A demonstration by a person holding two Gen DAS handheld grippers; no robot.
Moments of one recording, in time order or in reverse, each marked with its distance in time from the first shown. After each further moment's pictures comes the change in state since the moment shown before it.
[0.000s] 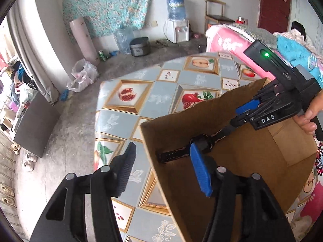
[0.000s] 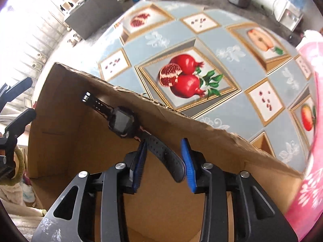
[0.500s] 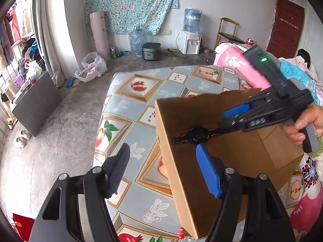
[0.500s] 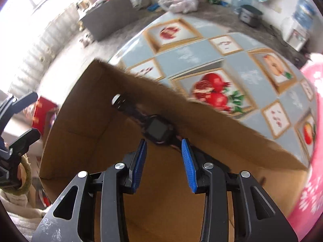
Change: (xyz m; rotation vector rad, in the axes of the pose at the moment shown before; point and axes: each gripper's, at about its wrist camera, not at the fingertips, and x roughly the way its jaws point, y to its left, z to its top) left arm -0.037 0.016 -0.050 -0.176 -0.060 -0.033; right arm 0.004 0.052 0.013 -0.122 -0.040 0.015
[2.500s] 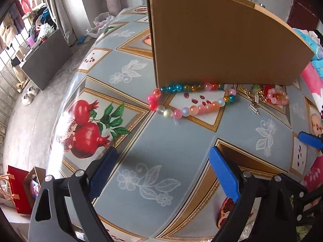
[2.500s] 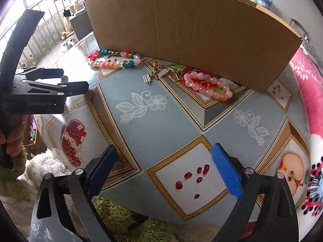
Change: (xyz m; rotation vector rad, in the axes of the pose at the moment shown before) left arm 0.021 -0.070 -0.201 -0.077 0.238 0.104; right arm -0.023 0.137 -0.305 0.159 -0.217 -0.234
